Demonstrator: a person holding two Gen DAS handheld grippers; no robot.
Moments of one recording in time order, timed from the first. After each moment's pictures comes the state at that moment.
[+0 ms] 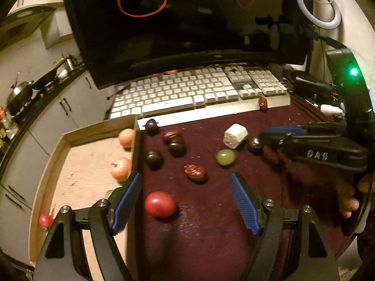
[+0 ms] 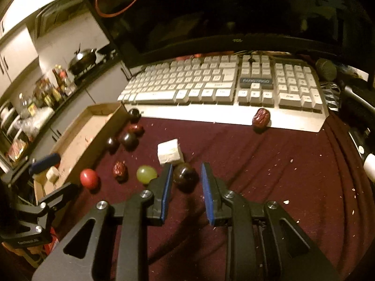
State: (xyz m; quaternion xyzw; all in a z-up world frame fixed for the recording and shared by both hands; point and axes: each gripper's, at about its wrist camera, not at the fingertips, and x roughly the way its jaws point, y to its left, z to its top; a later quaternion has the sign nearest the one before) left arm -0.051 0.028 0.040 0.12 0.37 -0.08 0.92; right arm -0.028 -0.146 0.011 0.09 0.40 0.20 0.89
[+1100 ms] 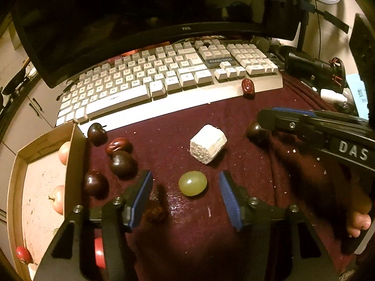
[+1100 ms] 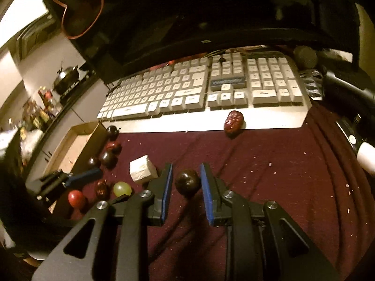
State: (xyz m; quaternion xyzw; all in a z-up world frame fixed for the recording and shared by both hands) left arm 0.010 -0.020 0.002 0.14 0.44 -0.15 0.88; right arm -0.013 -0.181 0.007 0.16 0.39 0.15 0.89
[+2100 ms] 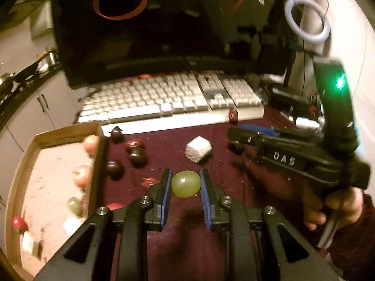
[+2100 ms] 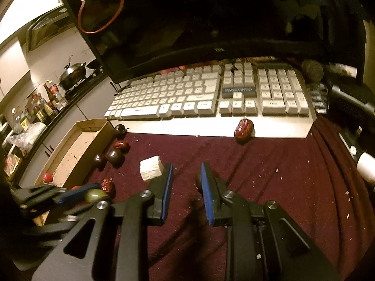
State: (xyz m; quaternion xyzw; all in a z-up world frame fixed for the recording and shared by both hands) left arm -0.056 0.015 0.051 0.06 0.36 -0.15 0.92; right arm -0.024 -0.162 0.016 0.11 0.35 0.17 0.91
